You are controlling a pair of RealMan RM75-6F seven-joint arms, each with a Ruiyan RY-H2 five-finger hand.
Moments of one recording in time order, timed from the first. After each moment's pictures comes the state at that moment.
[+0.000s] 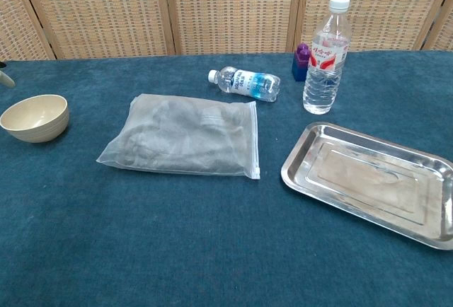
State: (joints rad) left arm -0.50 -1.42 -0.13 -0.99 1.38 0.96 -0.11; right arm 0.12 -1.21 0.15 -1.57 -1.47 1.53 -0.17
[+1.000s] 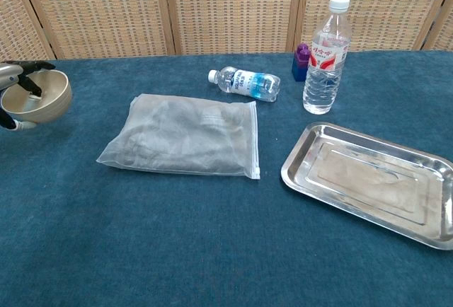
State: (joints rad) left arm -0.61 -1.57 -0.09 -0.78 1.45 0.98 -0.20; right arm 0.14 -1.22 0.16 -1.54 -1.41 1.48 -0.13
